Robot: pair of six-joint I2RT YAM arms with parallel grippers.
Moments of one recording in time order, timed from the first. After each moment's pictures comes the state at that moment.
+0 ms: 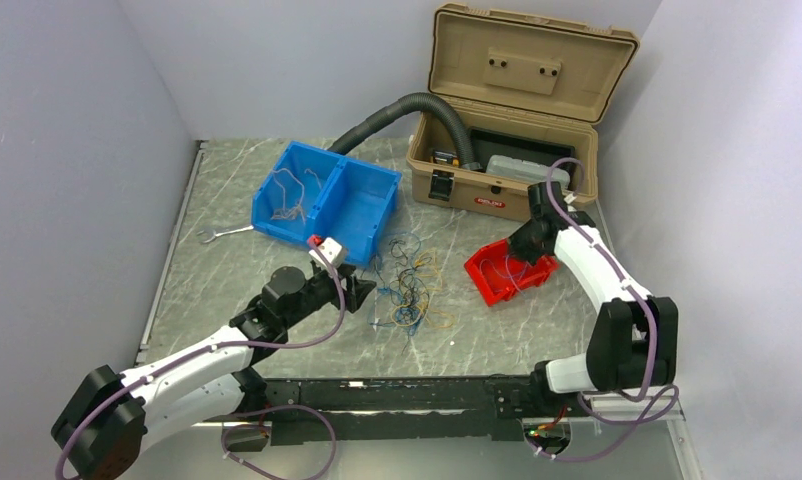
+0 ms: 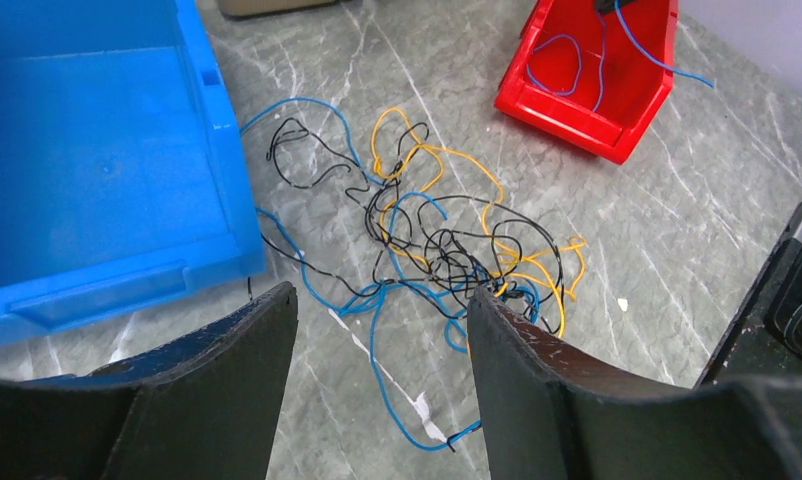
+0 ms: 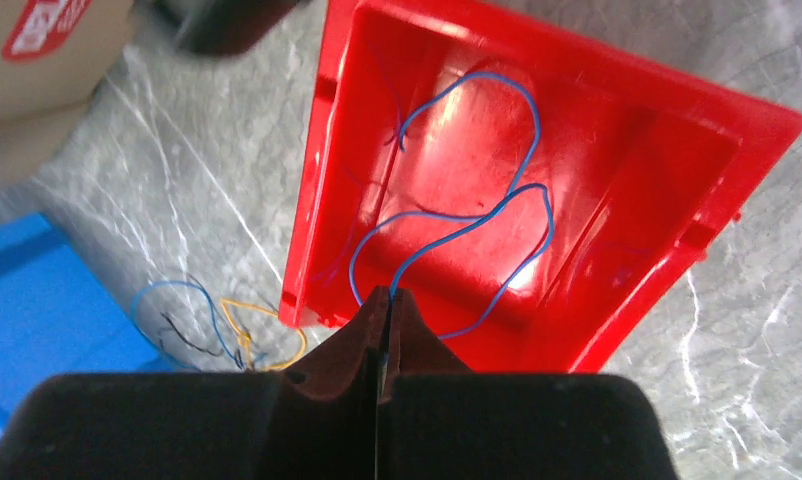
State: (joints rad) left arm -0.73 0.89 0.31 0.39 0.08 -0.20; right arm 0.11 1.37 0.98 -0.71 0.11 0.97
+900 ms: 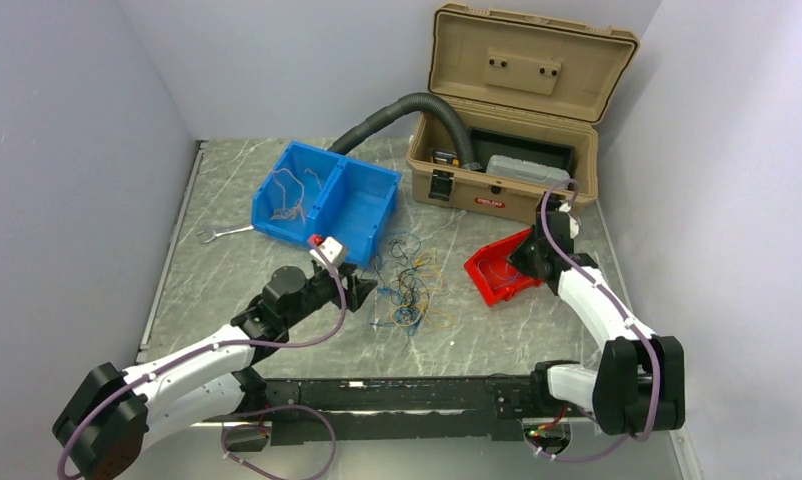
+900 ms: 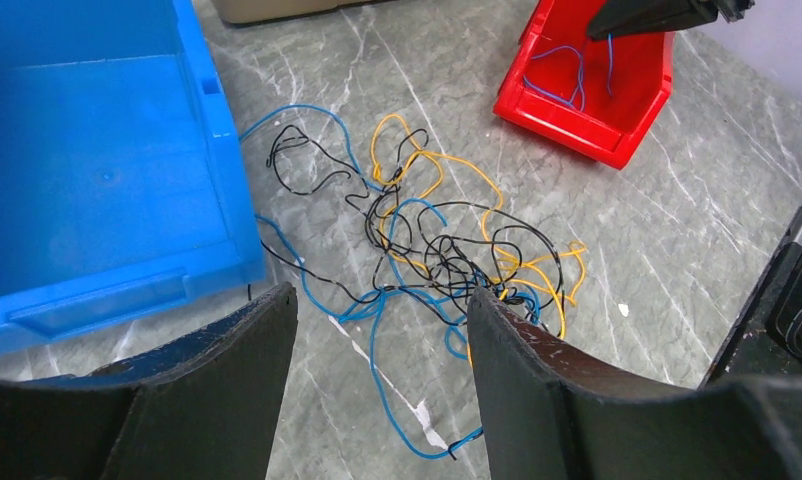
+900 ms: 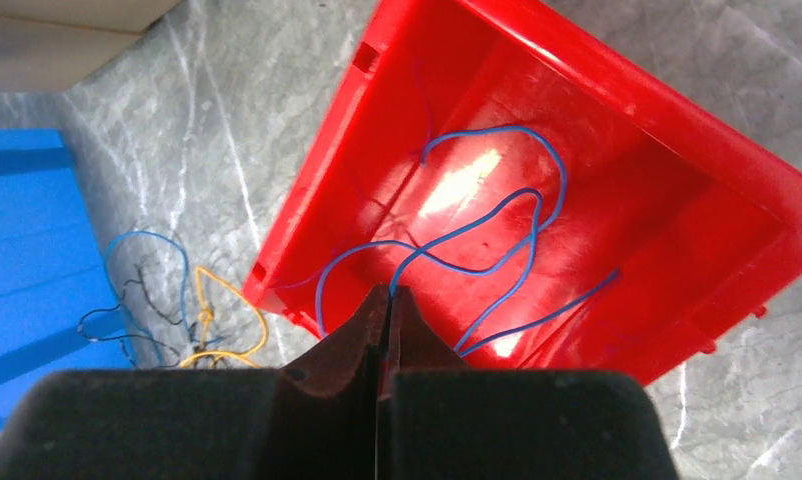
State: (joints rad) left arm -0.73 0.90 0.31 0.42 0.08 -0.20; right arm 0.06 1.20 0.69 -0.34 0.00 0.75
